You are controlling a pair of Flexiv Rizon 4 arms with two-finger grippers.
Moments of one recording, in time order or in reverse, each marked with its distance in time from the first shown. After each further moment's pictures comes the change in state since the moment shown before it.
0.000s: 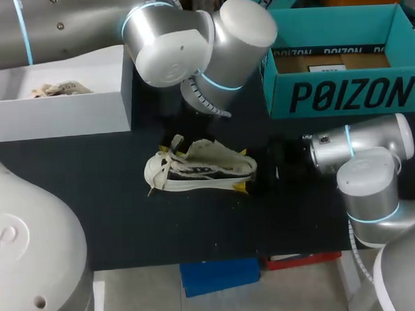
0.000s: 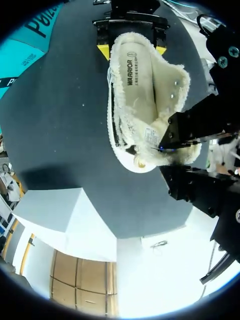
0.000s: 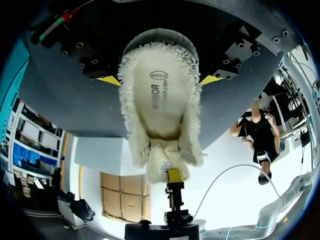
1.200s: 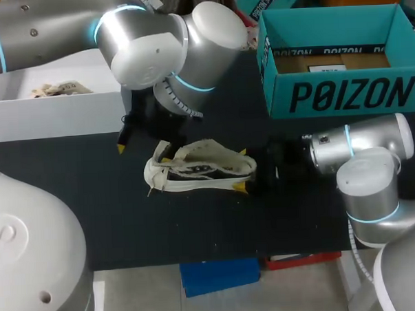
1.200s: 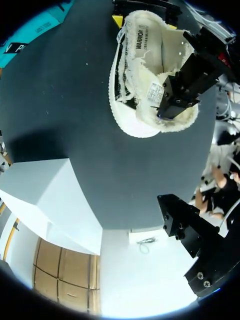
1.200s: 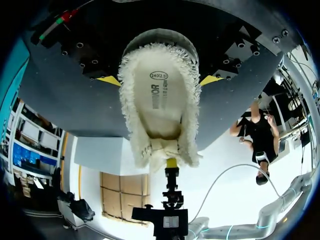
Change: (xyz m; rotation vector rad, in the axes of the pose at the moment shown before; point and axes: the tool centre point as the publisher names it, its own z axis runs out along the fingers) left arm -0.054 0.007 0.034 -0.050 -0.064 -0.104; right arm 0.000 0.001 0.000 0.000 0.000 0.000
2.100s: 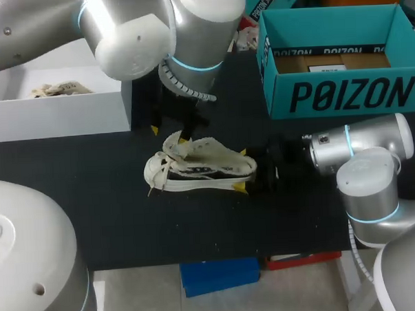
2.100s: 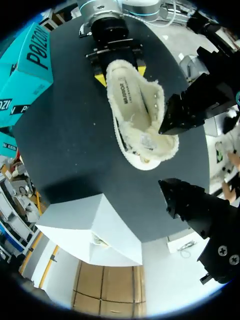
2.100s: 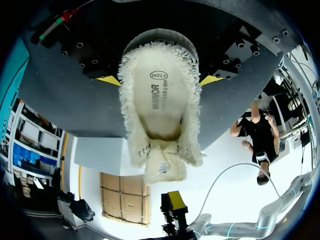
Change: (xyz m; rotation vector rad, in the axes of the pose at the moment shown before) left arm 0.035 -0.005 -0.091 0.200 0.244 0.317; right arm 0.000 0.000 0.000 0.001 0.000 0.001
